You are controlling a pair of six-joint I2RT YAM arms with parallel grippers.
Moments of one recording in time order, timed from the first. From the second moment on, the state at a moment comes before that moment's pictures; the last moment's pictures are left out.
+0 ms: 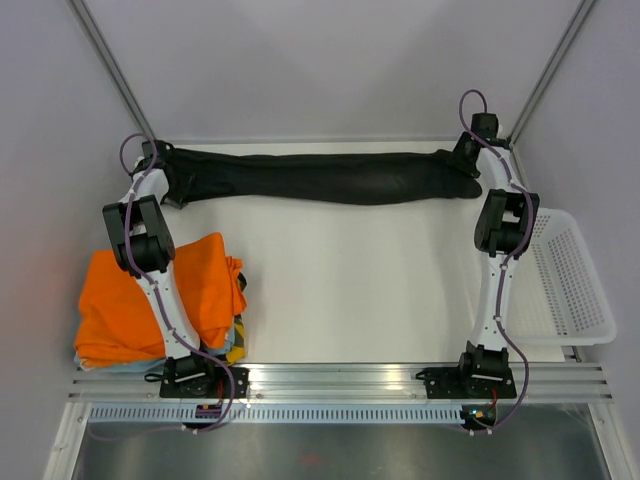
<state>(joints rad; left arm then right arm) 0.27 2.25 1.75 -0.46 -0.05 -0.91 -0.13 2.57 2.29 -0.59 0.10 0.38</state>
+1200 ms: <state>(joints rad) 0.30 2.23 1.72 -0.38 -0.05 -0.88 0.01 2.31 2.20 -0.50 -0.20 0.30</state>
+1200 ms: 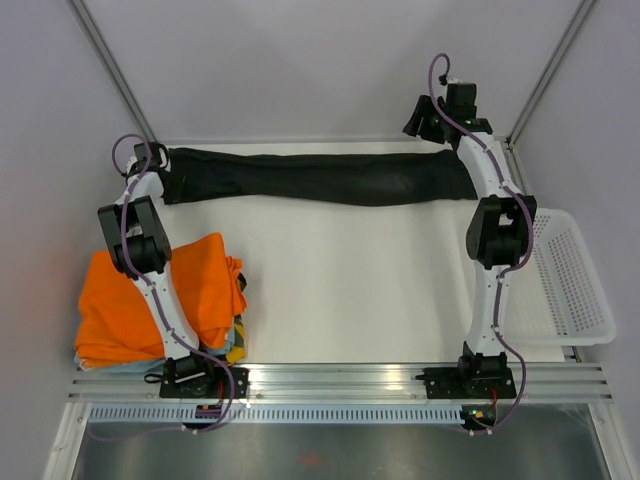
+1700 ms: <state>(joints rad) 0.30 2.24 1.81 -0.38 -0.04 -0.79 0.35 2.39 2.15 -0.43 -0.35 0.33</state>
